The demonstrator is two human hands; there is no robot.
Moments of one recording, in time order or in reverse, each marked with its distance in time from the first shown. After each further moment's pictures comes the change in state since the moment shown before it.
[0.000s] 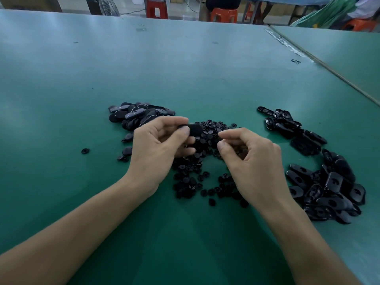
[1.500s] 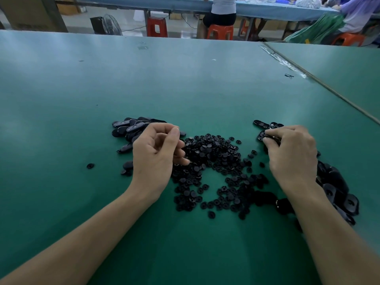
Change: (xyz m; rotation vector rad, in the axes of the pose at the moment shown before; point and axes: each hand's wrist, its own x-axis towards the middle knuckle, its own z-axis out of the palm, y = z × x) left_hand 0.008 0.000 -0.001 0.089 0.090 0.150; right_hand 0.051 0.048 -0.042 -0.561 0.211 0.170
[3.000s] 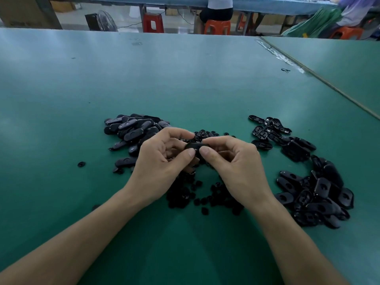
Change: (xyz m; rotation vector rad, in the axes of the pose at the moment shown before) left_hand -0.010 0.003 0.001 0.155 -0.311 0.023; right_hand -0.053 -0.048 0.017 0.910 -0.393 -0.102
